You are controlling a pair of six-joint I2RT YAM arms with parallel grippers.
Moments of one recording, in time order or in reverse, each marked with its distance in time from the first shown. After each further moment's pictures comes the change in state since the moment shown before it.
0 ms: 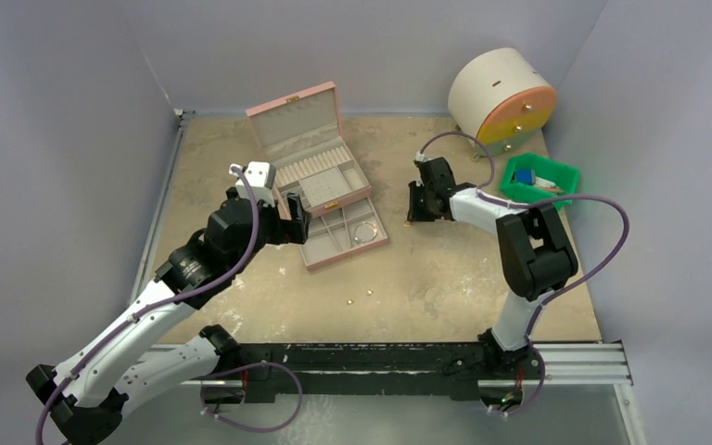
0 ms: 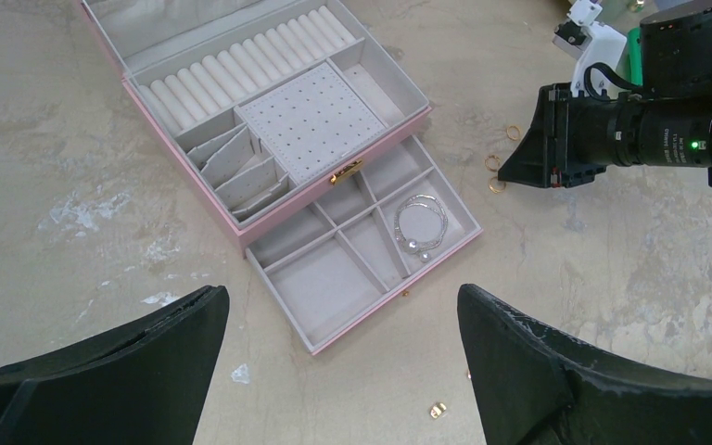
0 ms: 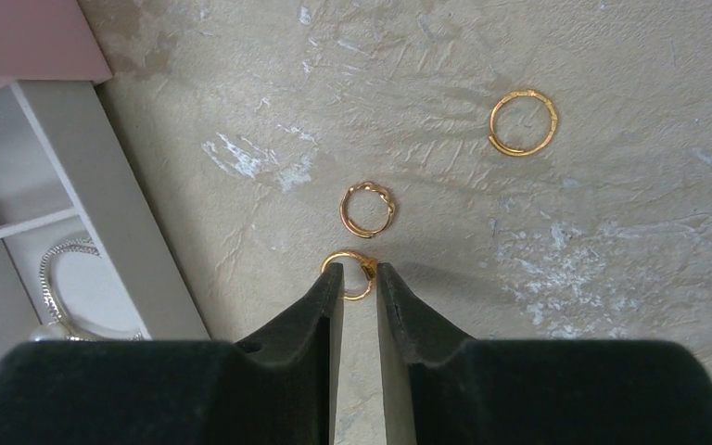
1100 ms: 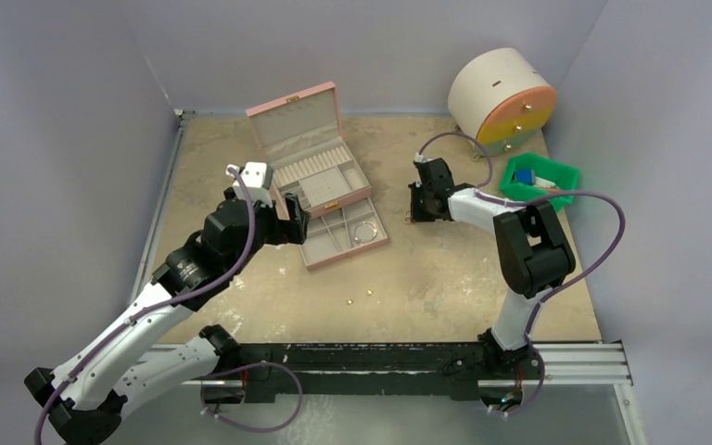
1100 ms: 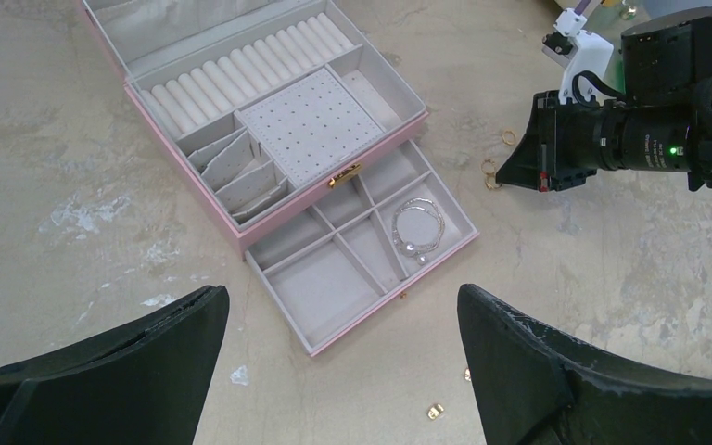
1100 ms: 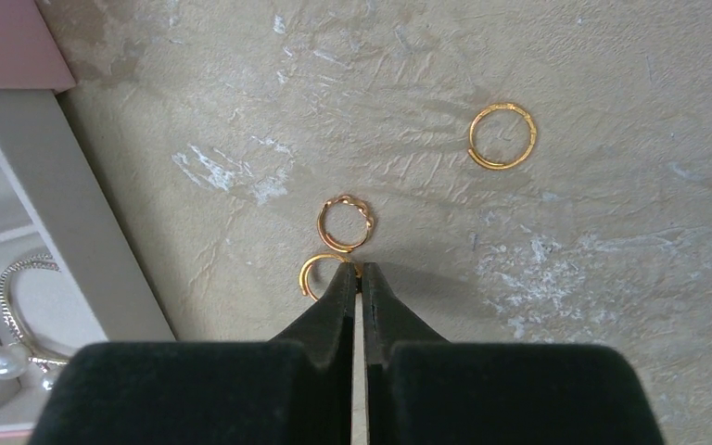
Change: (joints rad) left arm 0.000 -0.013 0.000 0.000 0.000 0.000; right arm 0.003 0.024 0.000 0.015 0.037 -0.030
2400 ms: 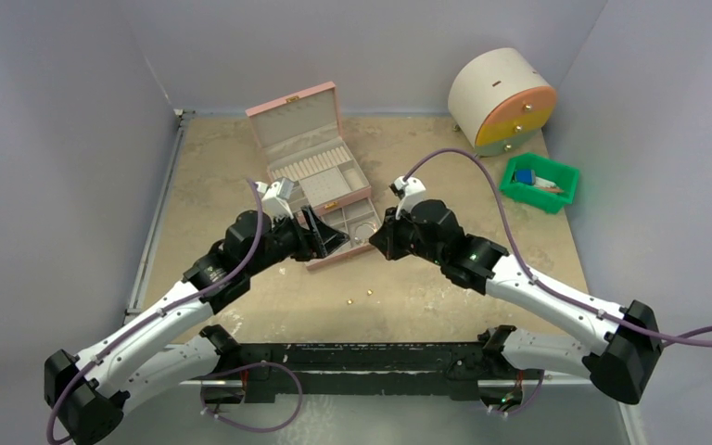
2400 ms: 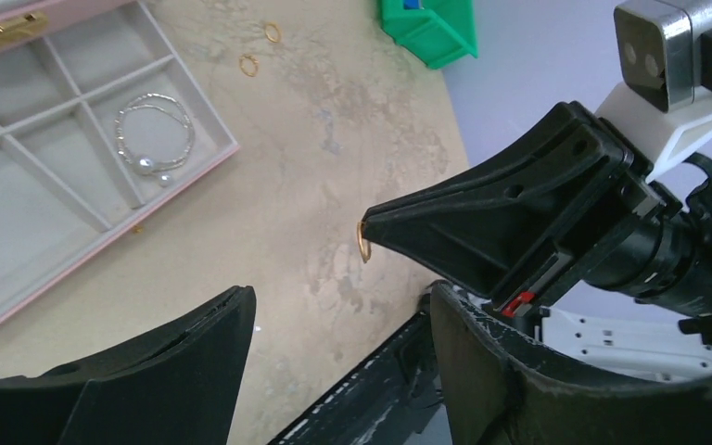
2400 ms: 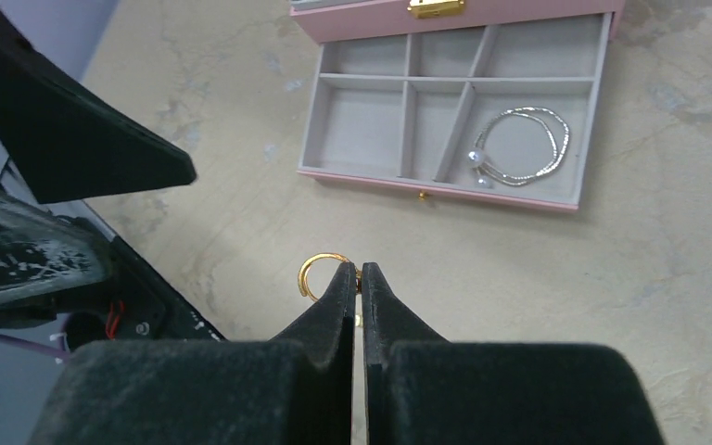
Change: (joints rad) left arm 0.000 0.030 -0.236 0.333 0.448 -0.435; right arm 0.476 -0.714 -0.231 0.000 0.040 0.172
